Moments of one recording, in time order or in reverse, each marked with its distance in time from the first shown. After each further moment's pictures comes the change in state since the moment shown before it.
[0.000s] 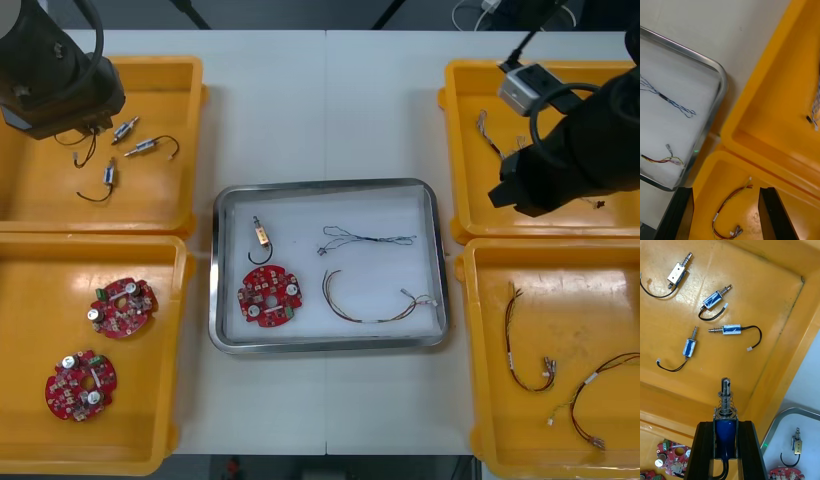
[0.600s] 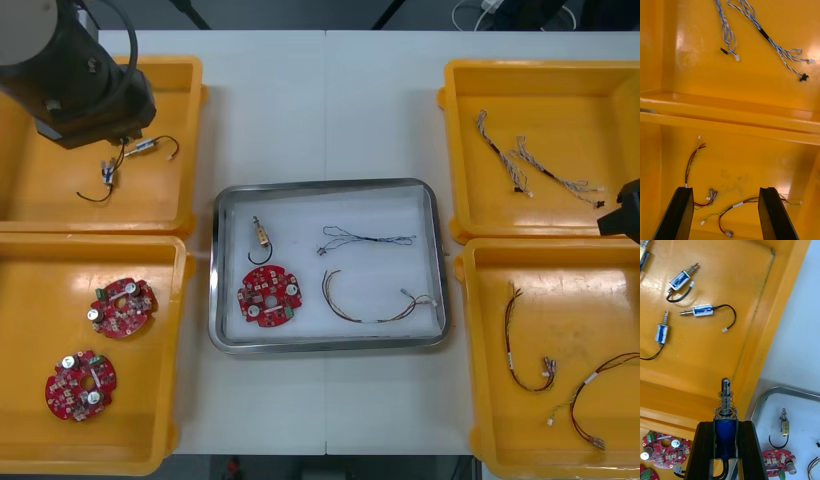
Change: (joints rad) right arm 0.290 -0.099 -0.308 -0.014 -0.025 0.000 -0.045; left arm 0.011 -0.086 0.002 -0.086 -0.035 0.055 0.000
